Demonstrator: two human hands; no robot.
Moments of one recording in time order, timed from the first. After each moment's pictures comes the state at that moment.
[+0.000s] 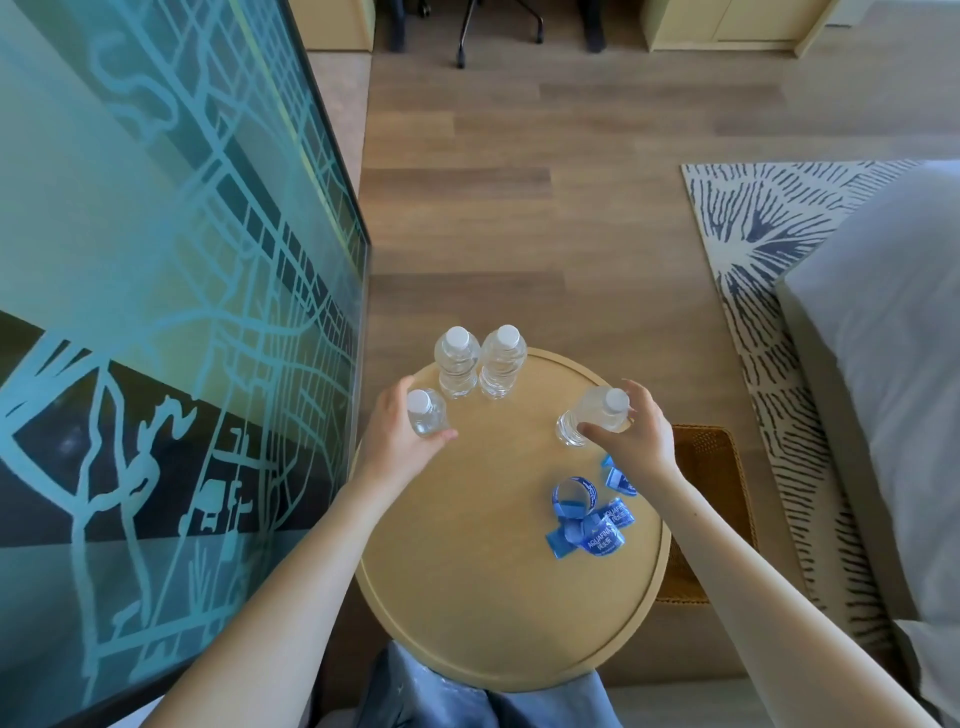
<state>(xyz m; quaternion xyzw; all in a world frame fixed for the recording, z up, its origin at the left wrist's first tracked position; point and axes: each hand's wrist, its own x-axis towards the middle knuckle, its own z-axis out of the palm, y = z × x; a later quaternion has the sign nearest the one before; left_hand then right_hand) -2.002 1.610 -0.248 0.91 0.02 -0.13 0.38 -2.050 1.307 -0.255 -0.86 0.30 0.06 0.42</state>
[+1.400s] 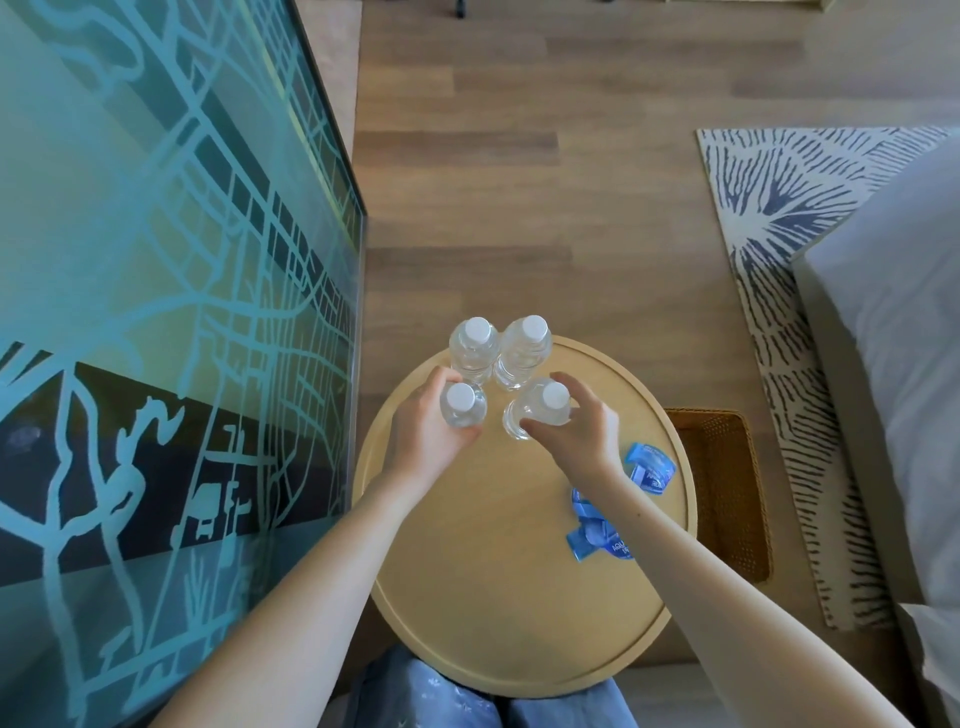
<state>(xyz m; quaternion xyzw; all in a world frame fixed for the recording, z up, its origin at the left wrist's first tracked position) -1.981 1.597 -0.270 0.90 -0.01 -0.08 0.43 -2.019 1.405 -0.266 -0.83 0.27 0.06 0.49</state>
